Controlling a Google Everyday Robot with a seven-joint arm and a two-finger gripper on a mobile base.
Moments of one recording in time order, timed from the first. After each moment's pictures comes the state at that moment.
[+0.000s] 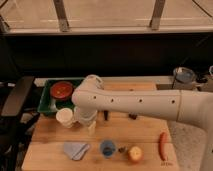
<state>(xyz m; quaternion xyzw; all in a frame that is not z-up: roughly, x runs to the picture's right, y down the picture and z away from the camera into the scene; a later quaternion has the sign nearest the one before) -0.106 0.179 0.678 -0.27 -0.24 -0.37 0.85</state>
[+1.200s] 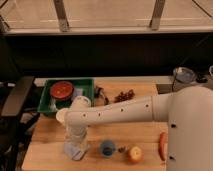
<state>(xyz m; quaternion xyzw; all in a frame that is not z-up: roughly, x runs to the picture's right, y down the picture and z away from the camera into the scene) -0.154 0.288 0.735 -0.31 -0.29 -0.41 0.80</state>
